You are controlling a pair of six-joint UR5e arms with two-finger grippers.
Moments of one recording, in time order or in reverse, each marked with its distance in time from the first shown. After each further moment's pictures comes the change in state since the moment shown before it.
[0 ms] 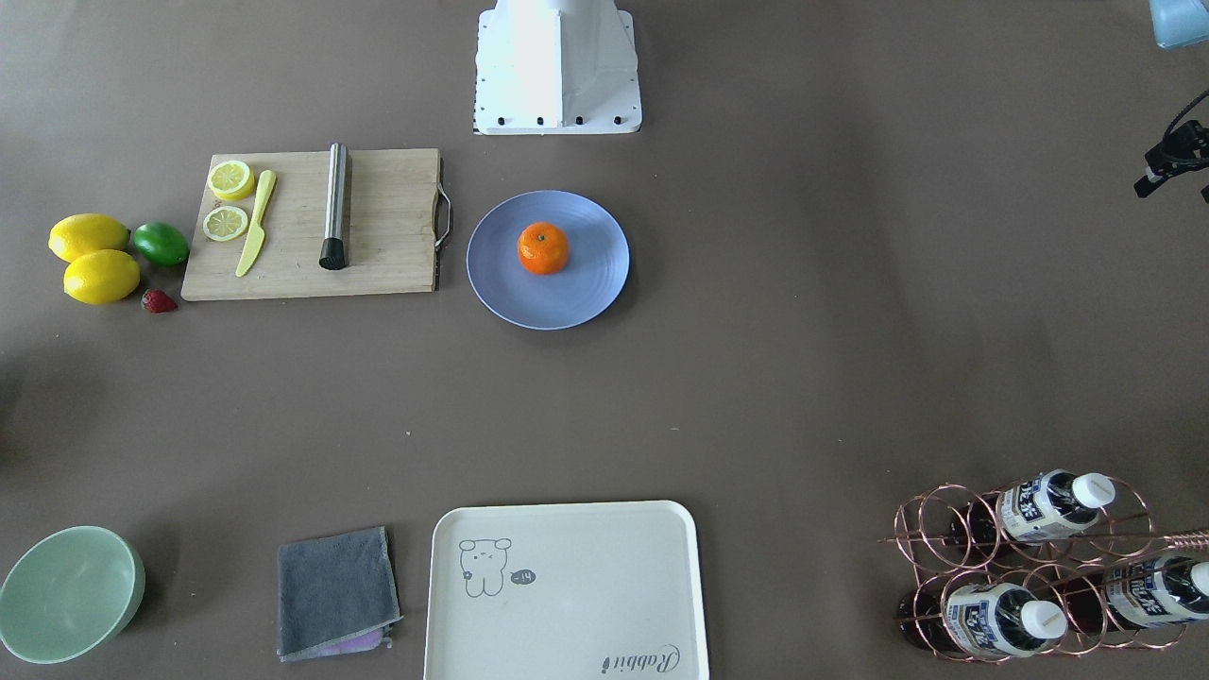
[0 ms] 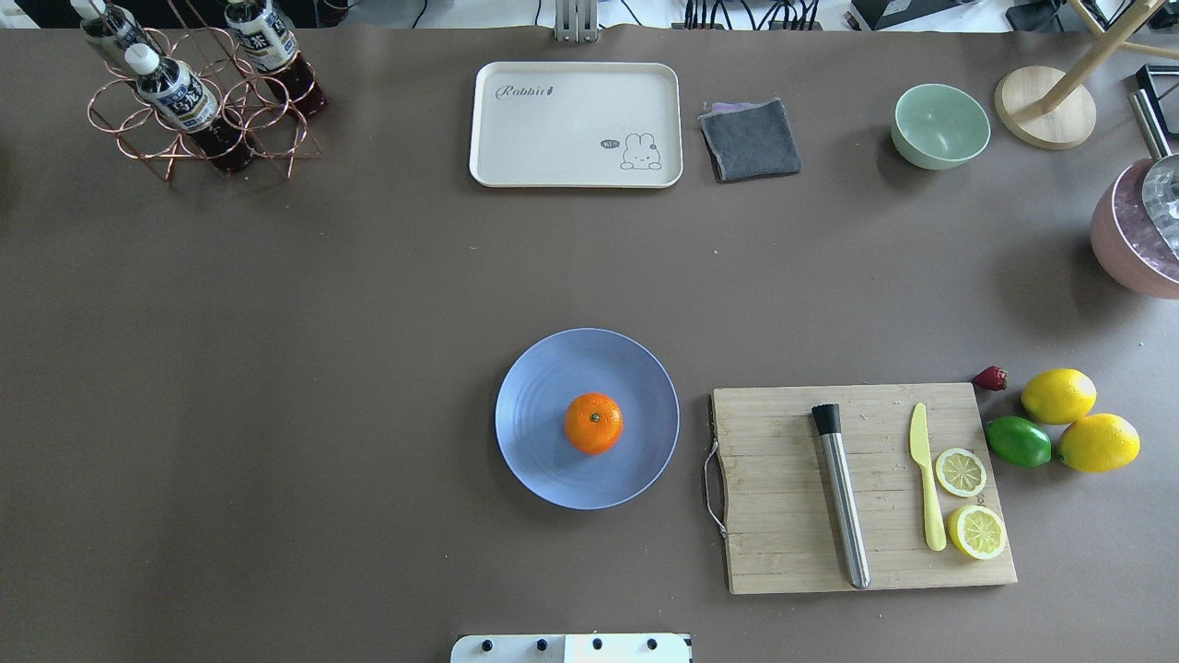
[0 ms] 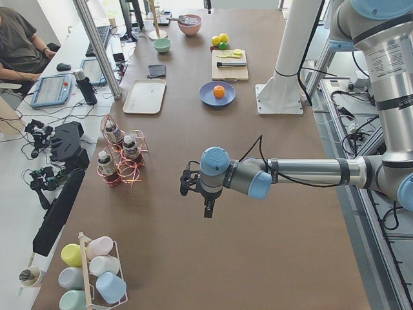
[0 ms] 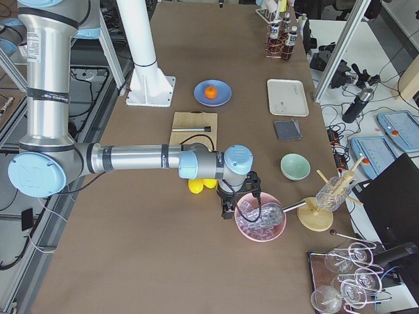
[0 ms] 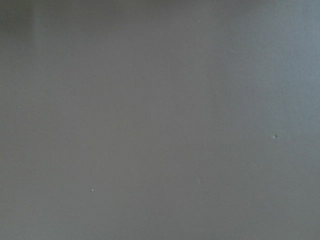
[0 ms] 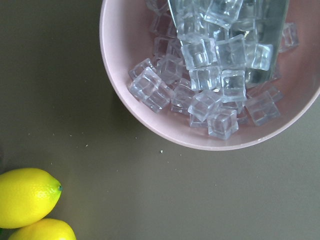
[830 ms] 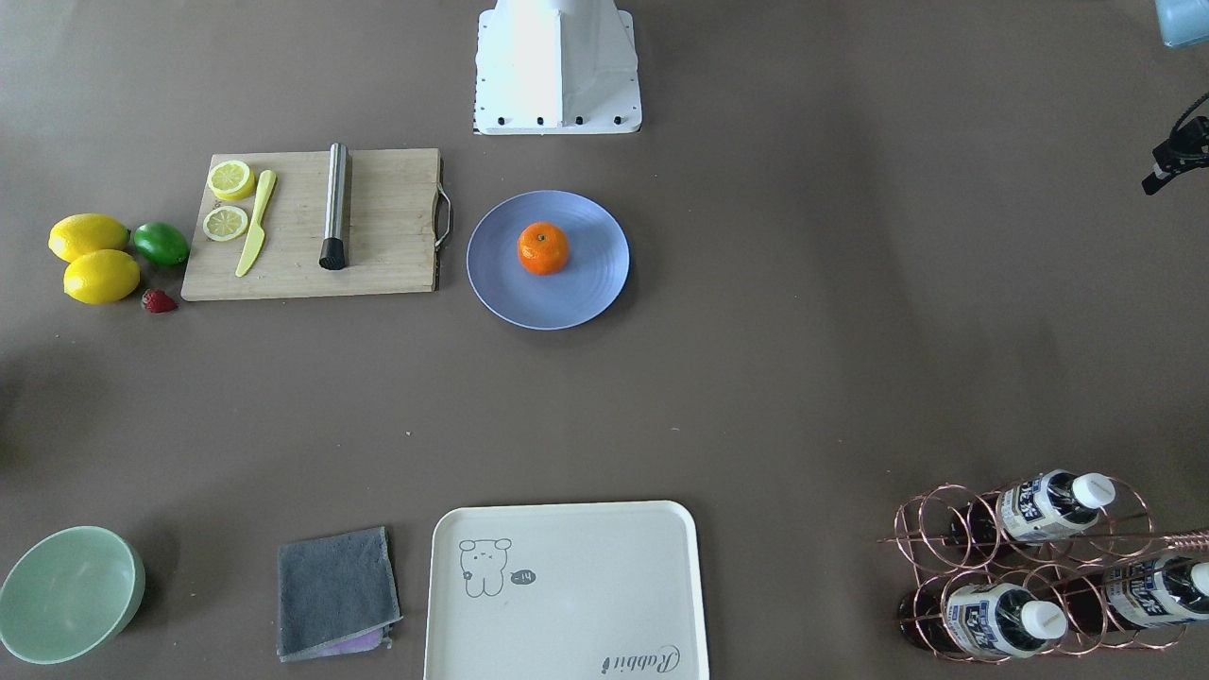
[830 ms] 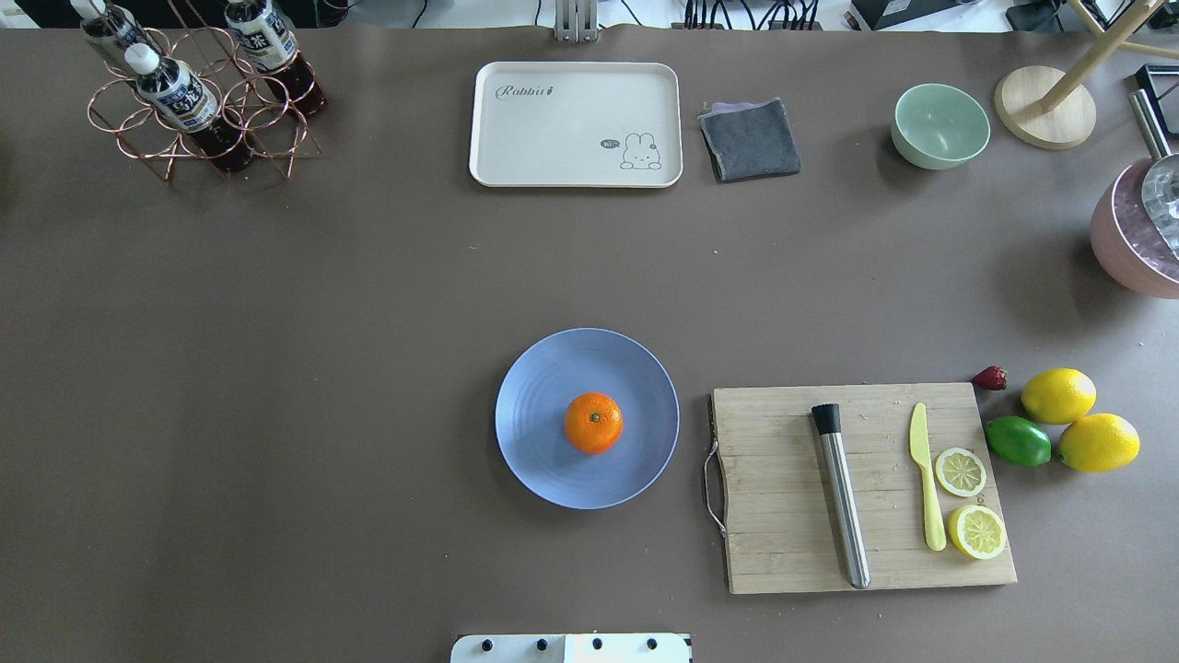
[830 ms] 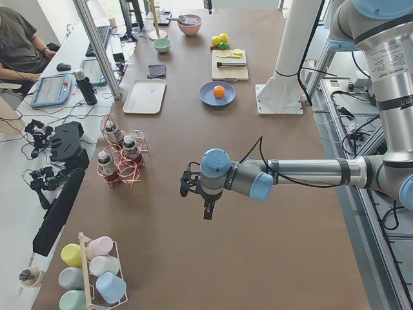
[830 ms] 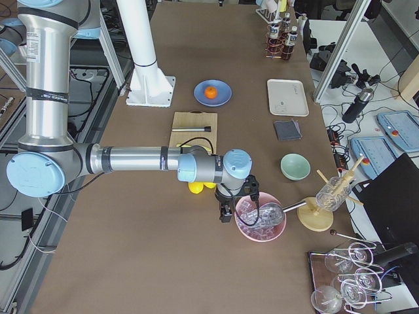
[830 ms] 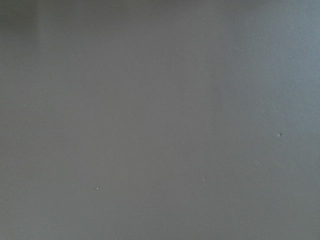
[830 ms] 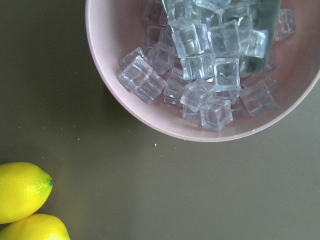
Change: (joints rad) left arm -0.035 0.005 0.005 0.008 -0.005 0.094; right arm 0.001 -0.004 -0.015 0.000 0.001 -0.010
